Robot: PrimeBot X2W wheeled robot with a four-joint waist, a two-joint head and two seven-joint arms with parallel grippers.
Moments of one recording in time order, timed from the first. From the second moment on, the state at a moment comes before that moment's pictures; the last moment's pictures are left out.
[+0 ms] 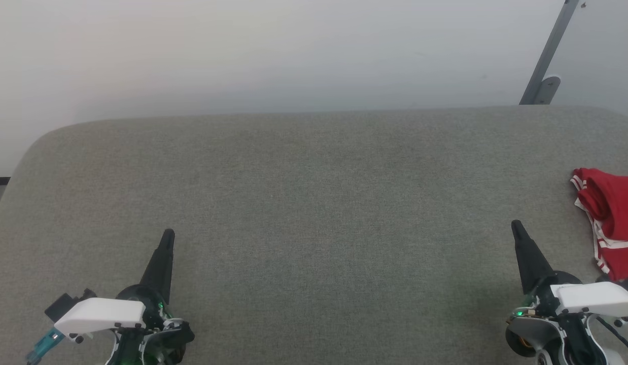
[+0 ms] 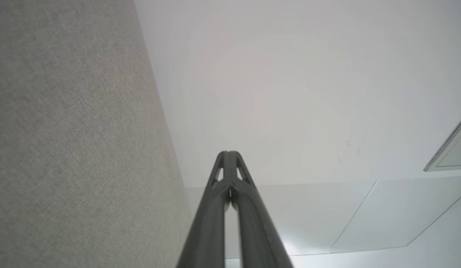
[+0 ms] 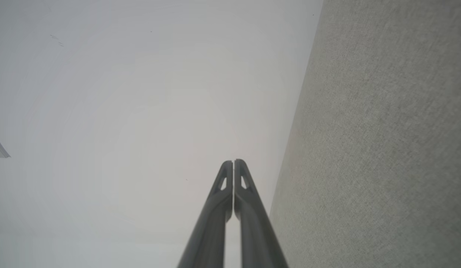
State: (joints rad) left arm -0.10 0.05 0.11 0.25 -1.61 -0.13 0.11; right arm -0.11 -0.05 -0.11 0.24 1.61 0.13 0.11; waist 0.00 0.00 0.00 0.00
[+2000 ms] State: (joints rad) left arm -0.10 0.05 0.11 0.25 -1.61 -0.13 0.11; right arm -0.11 -0.05 -0.11 0.24 1.61 0.13 0.11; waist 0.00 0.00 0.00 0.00
